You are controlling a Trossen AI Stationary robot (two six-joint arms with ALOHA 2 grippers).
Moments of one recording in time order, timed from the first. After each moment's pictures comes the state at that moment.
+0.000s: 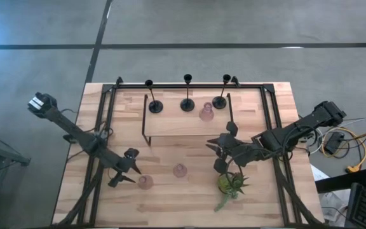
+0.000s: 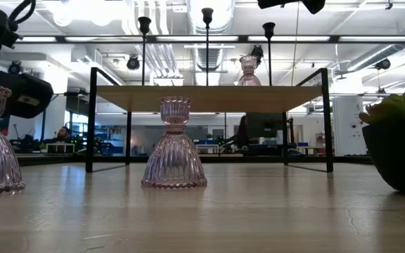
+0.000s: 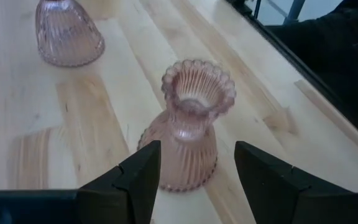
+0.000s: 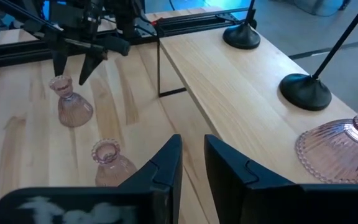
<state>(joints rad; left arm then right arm) -0.62 0.82 0.19 0.08 -0.03 -0.21 0.44 1.34 1.12 -0.45 0.68 0.47</state>
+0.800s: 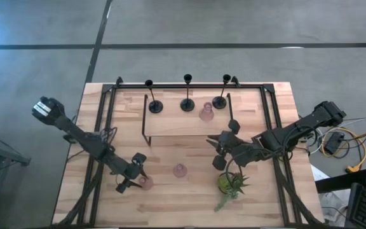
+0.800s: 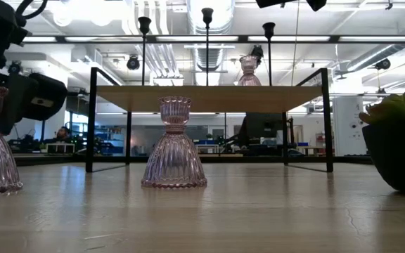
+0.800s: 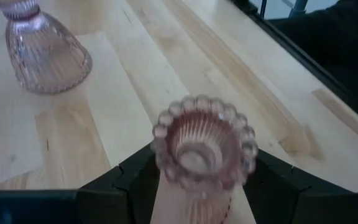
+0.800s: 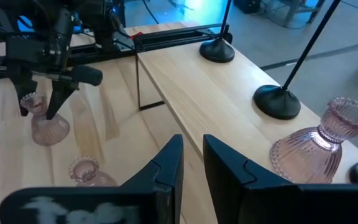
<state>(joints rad) -0.62 1.15 0.27 0.31 -0.04 -0.15 0.44 1.34 1.12 -0.44 0.79 0.46</state>
